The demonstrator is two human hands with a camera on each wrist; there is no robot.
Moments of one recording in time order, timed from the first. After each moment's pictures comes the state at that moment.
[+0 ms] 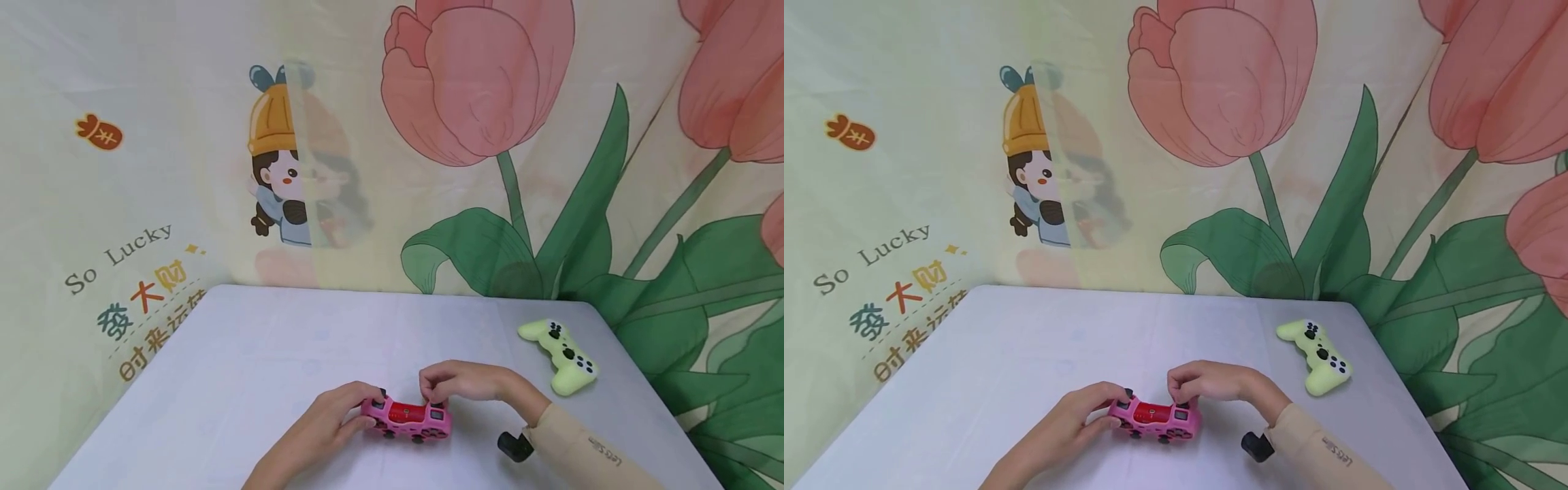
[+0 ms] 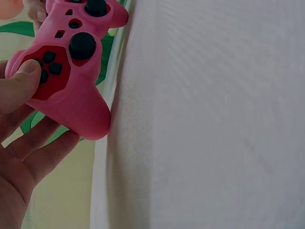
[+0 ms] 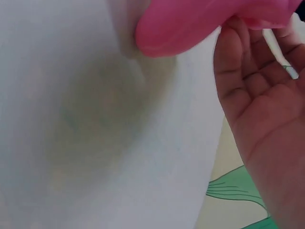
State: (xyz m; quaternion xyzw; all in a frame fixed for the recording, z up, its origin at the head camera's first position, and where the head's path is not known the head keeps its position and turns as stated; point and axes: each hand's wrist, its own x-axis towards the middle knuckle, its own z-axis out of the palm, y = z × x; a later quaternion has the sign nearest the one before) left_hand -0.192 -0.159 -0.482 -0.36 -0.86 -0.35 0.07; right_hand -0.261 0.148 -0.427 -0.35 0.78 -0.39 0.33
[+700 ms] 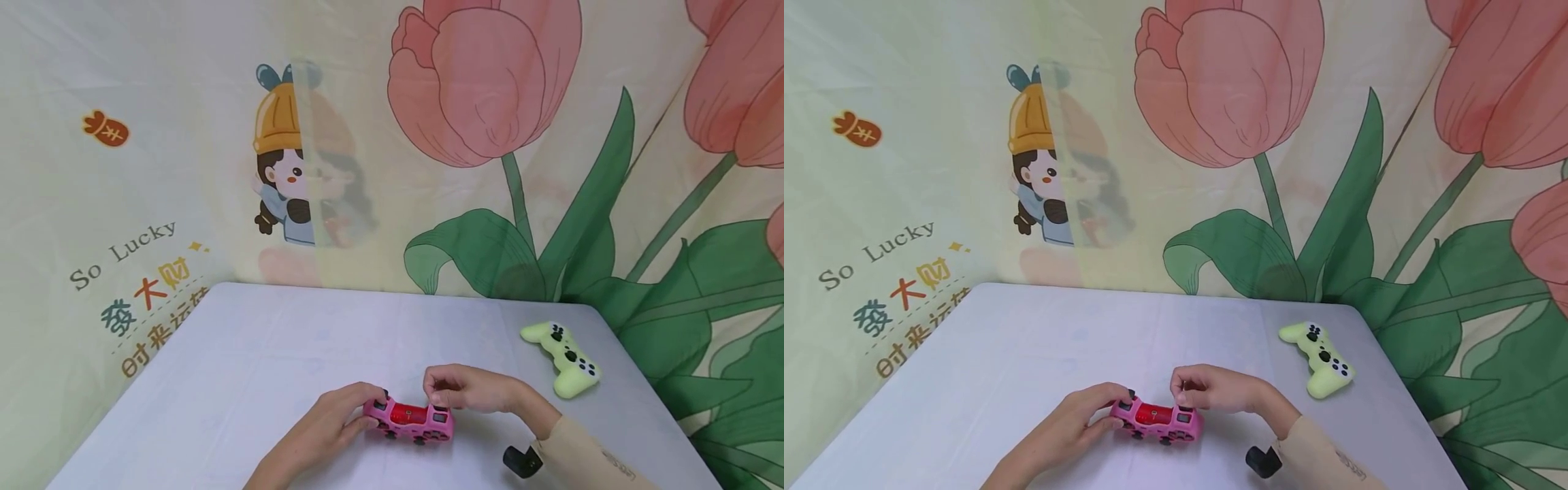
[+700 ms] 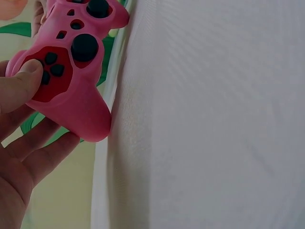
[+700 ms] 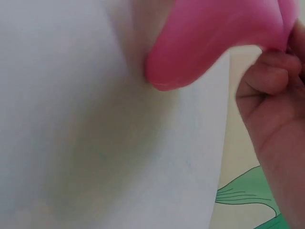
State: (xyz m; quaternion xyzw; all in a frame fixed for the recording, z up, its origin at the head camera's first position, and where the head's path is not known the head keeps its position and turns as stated) left_hand -0.190 -0.158 -0.482 -0.37 -0.86 -0.34 0.08; right_hand -0.255 0.157 -0.439 -0.37 0.74 -0.46 0.32
